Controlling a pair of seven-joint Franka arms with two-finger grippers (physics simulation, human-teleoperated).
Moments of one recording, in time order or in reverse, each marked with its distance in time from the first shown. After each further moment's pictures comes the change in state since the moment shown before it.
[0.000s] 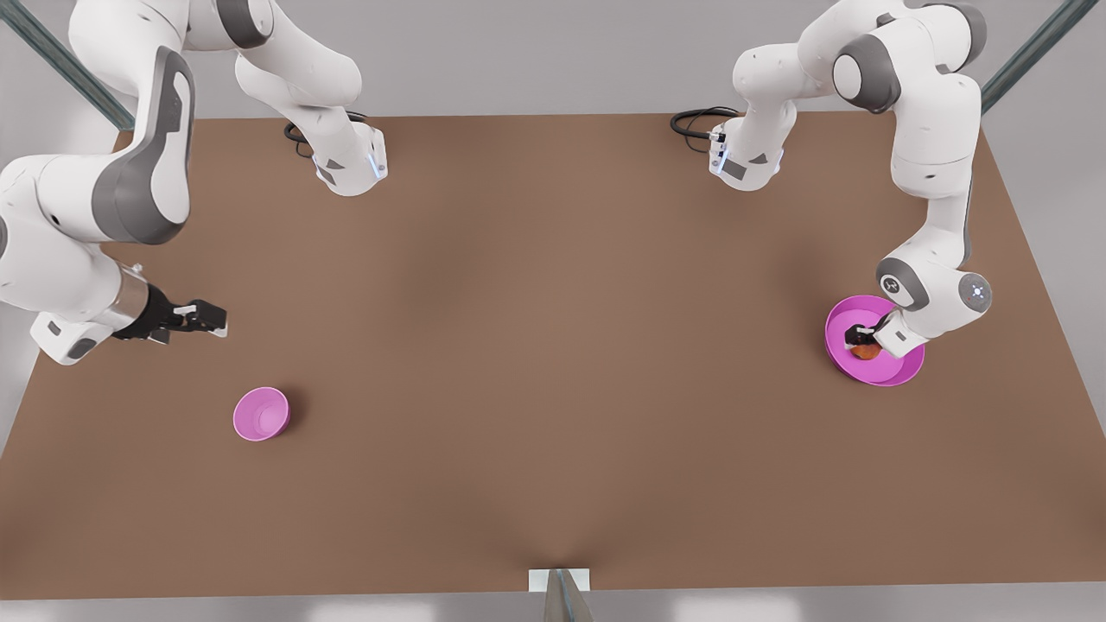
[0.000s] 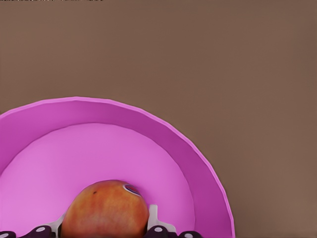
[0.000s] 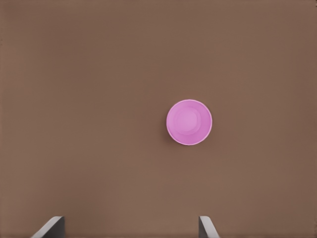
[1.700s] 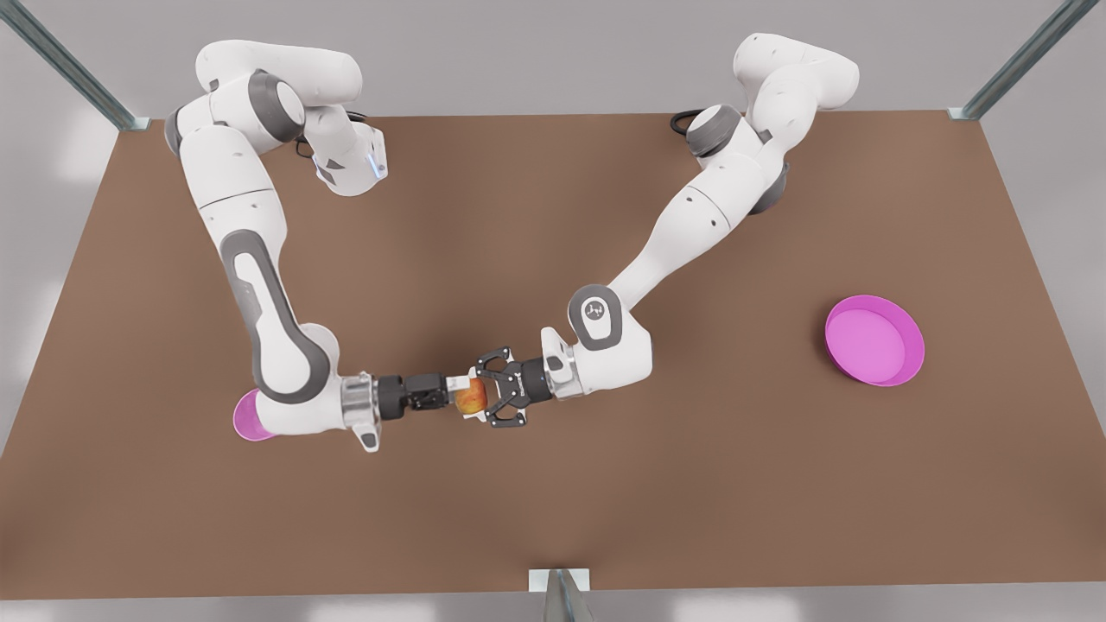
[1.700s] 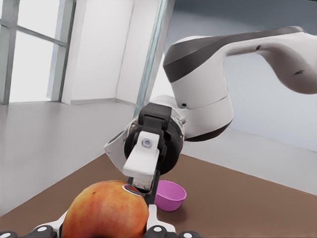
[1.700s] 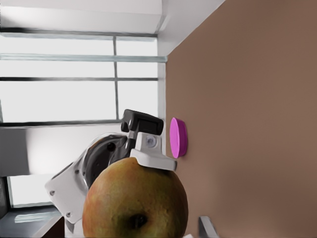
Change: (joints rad) left arm -0.511 0.720 -0.903 1.375 -0.778 0.094 0.862; right arm 0.077 0.518 0.260 -0.078 1.273 0.320 -0.418
